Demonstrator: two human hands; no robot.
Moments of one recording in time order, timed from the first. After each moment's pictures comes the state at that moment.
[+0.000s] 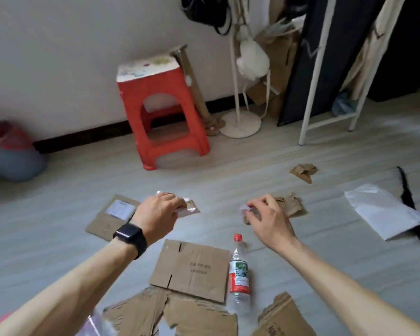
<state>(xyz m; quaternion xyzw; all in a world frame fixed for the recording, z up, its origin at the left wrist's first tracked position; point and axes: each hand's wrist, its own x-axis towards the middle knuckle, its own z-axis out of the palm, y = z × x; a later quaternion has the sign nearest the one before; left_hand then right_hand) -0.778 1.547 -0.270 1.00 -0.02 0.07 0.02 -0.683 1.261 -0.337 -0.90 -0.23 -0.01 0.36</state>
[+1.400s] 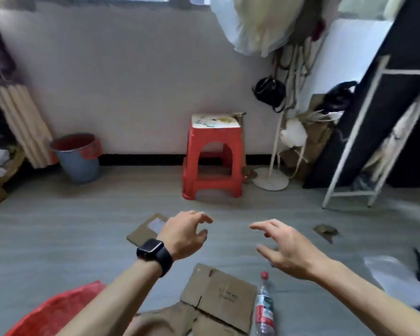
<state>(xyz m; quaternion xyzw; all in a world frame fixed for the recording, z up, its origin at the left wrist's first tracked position) -0.928 1.588 -0.166 0.97 0.10 0.08 0.18 -0.816 1.328 -0.155 -0.88 -0.42 0.07 0.20</state>
